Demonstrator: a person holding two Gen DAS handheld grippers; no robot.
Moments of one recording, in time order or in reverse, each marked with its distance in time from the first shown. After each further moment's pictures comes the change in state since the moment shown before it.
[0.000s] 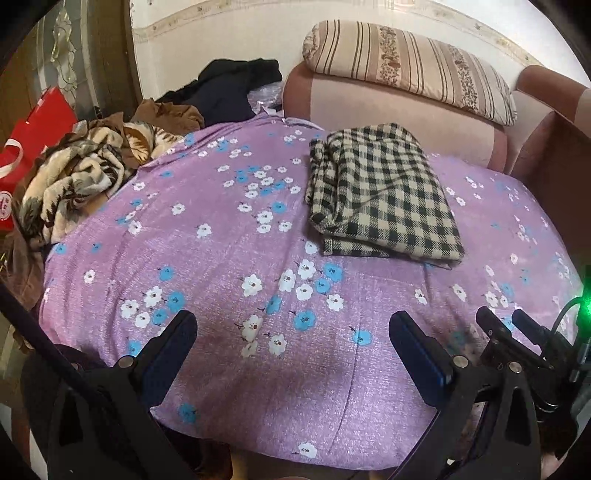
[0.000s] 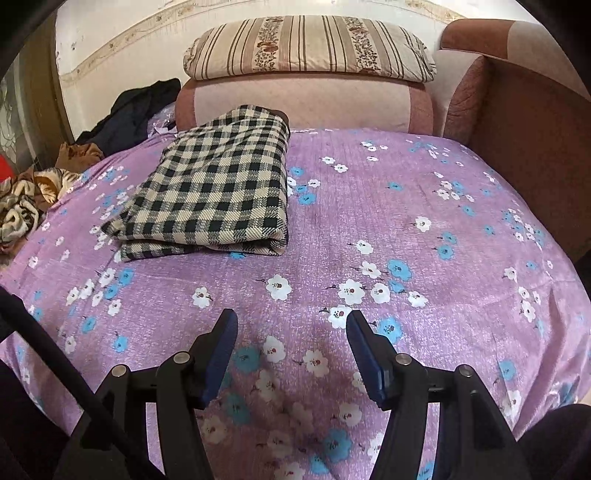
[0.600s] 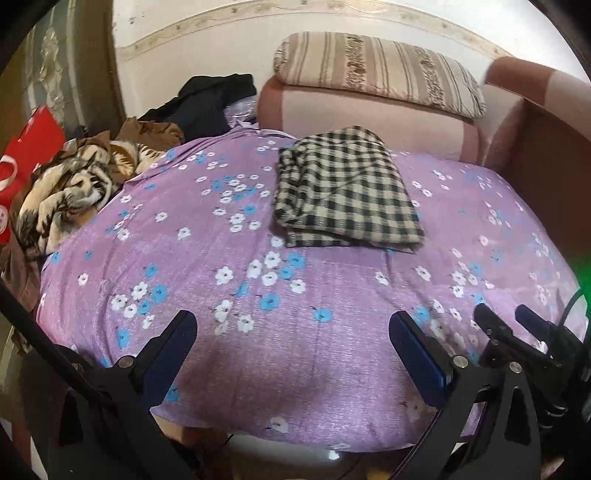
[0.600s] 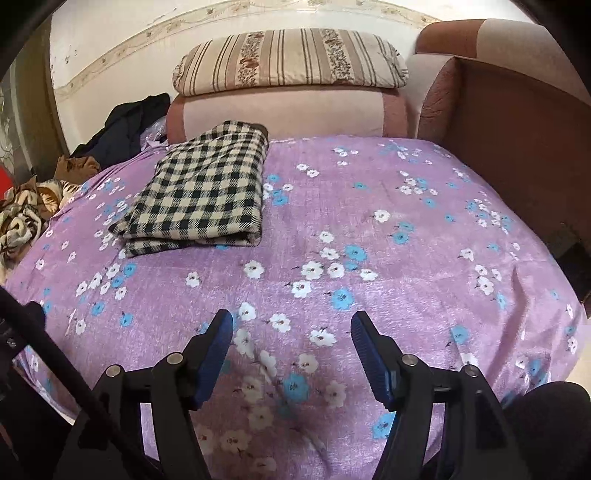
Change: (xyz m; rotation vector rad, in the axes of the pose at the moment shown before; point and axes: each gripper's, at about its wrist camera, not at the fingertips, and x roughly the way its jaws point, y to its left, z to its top) left arm -0.027 -0.031 -0.024 0.067 -0.038 -0.061; right arm -0.045 -0.022 -0.021 0.026 -0.026 -0.029
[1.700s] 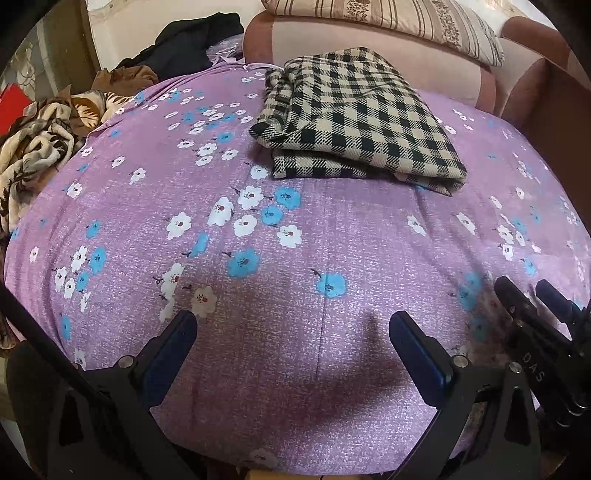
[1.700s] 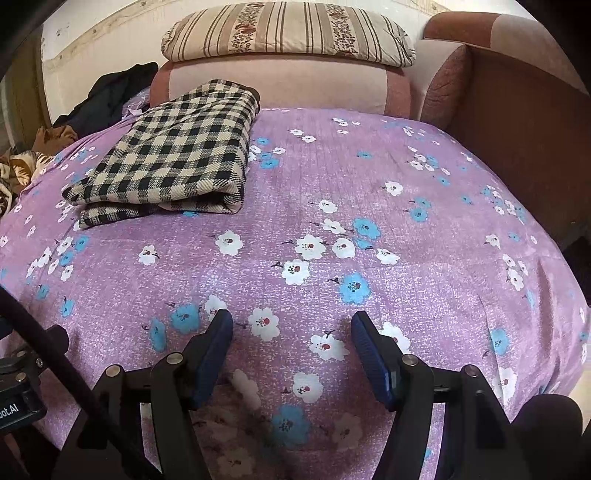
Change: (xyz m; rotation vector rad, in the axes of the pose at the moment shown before) left arm 0.099 -0.003 -0.019 0.014 0.207 -0.008; right arm 0.065 0.004 -0.014 -0.040 0.061 -0.078
